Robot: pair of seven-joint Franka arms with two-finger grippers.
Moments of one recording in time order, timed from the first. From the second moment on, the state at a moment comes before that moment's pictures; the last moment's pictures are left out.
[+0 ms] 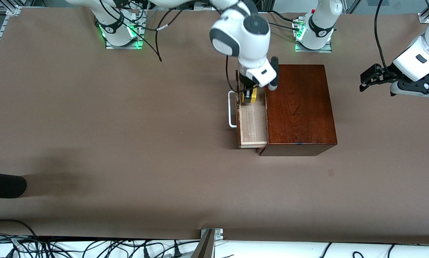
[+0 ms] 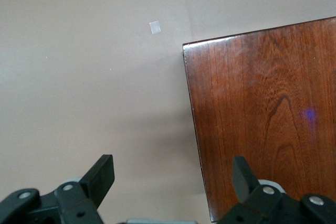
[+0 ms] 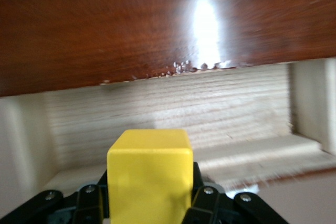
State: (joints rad) left arm 0.01 -0.05 -0.07 -1.70 0.06 1.59 0.08; right arm 0.93 0.81 0.08 -0.91 -0.10 1.83 -0.43
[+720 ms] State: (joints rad) left arm 0.00 -0.04 -0.19 -1.70 -0.08 1.49 0.08; right arm 0.61 0.55 0.06 -0.89 -0.05 1.57 -0.44
